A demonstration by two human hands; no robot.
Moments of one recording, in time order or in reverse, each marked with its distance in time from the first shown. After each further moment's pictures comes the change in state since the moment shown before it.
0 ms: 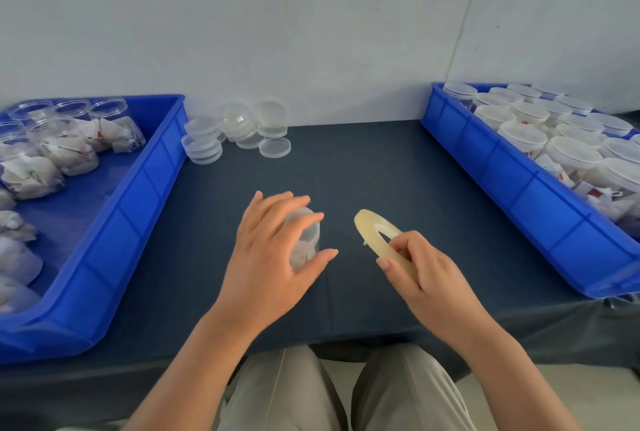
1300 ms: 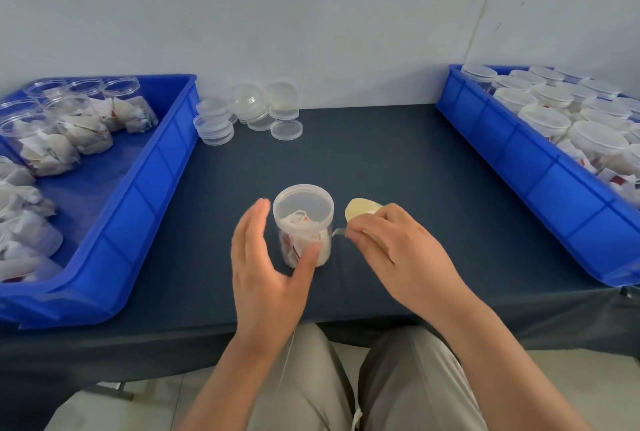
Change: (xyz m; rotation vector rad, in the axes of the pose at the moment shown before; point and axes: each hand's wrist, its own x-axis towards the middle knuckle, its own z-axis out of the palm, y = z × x) left_hand -0.056 0.004 0.023 -0.261 0.317 -0.417; right_hand 0.012 -0.053 0.017 -0.134 -0.032 -0.144
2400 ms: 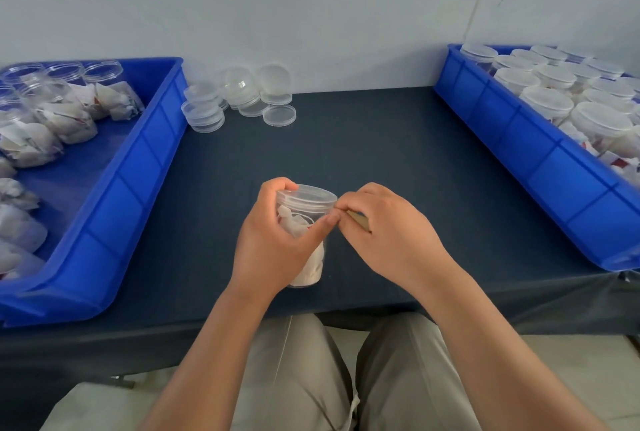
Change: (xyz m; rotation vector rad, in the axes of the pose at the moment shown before) left_hand 0.041 0.007 0.008 -0.098 -0.255 -0.096; right_hand 0.027 -0.010 0.003 -0.038 -0.070 0.061
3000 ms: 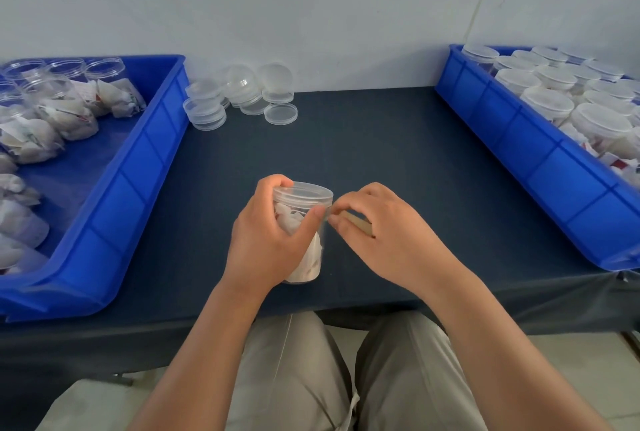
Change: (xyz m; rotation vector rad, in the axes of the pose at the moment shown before) left_hand 0.005 -0.012 -0.005 0.138 0.004 0.008; right_hand -0.003 0.006 0.003 0.077 -0.054 -0.039
